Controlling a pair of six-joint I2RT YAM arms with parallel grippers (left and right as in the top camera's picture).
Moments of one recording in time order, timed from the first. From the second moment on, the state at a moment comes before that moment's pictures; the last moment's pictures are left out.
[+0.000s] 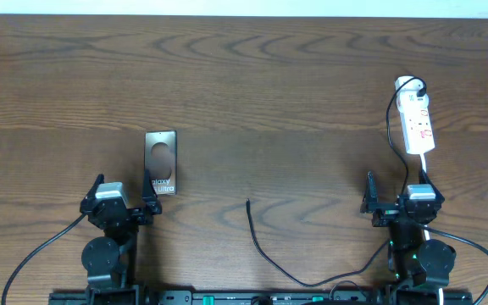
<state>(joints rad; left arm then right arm) 0.08 0.01 0.02 -0.12 0.01 -0.07 -0.09 0.01 0.01 -0.06 -0.11 -0.06</state>
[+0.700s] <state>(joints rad) 0.08 0.09 0.19 -0.09 0.01 -0.07 -0.09 0.01 0.01 -0.06 -0.11 -0.06</state>
